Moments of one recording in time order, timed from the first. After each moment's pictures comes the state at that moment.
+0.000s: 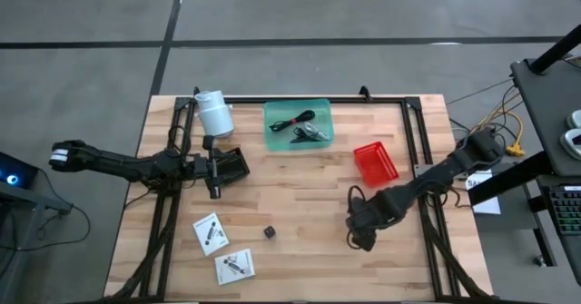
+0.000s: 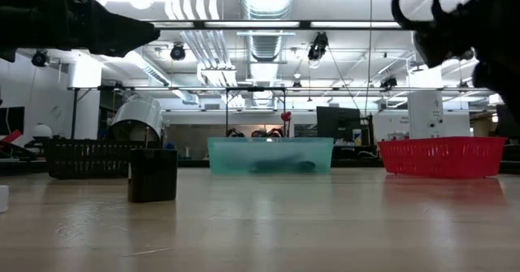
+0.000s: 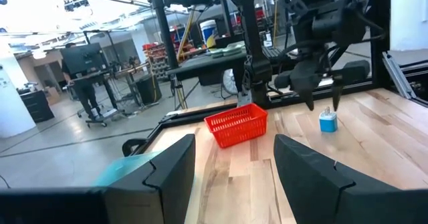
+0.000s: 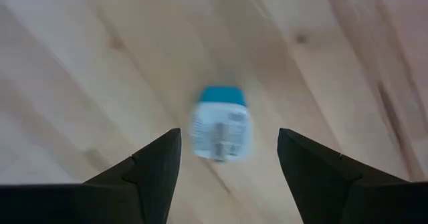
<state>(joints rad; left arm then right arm) -0.09 0.55 0.11 0.52 -0.22 0.25 0.50 1.57 0.98 -0.92 -0.08 1.12</state>
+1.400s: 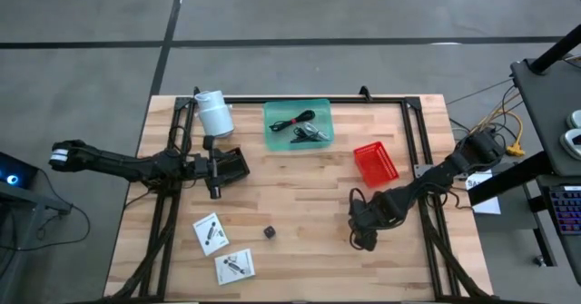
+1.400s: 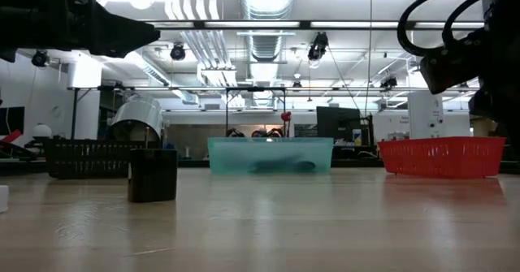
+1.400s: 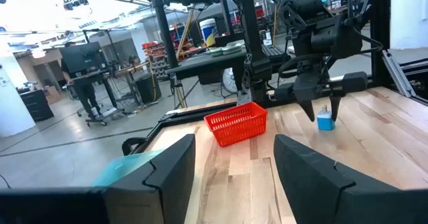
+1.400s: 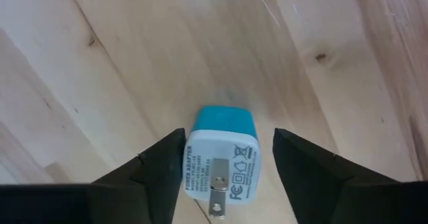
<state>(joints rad) -0.09 0.55 0.11 0.52 -0.22 0.25 0.50 1.57 0.85 -0.74 -0.05 1.04</state>
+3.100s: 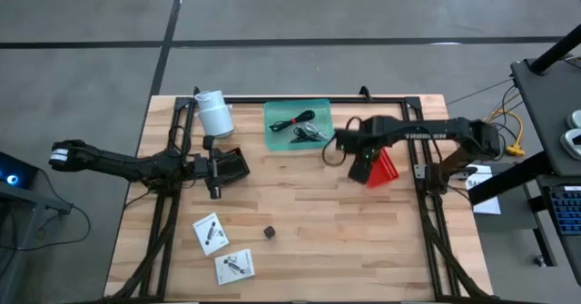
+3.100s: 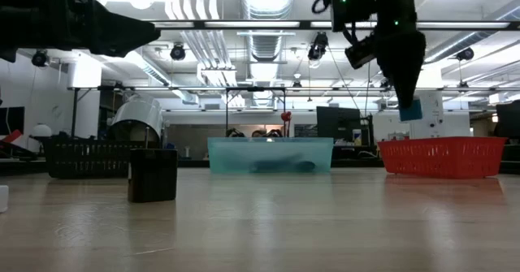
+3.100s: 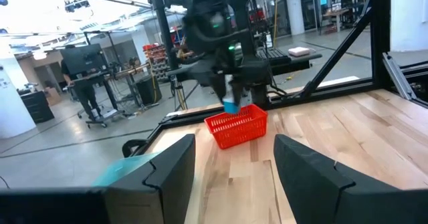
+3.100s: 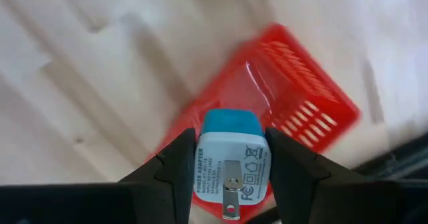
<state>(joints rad) -0.09 0.55 0.11 0.53 -0.22 0.25 -0.22 1.52 1.18 -1.28 0.08 0.33</state>
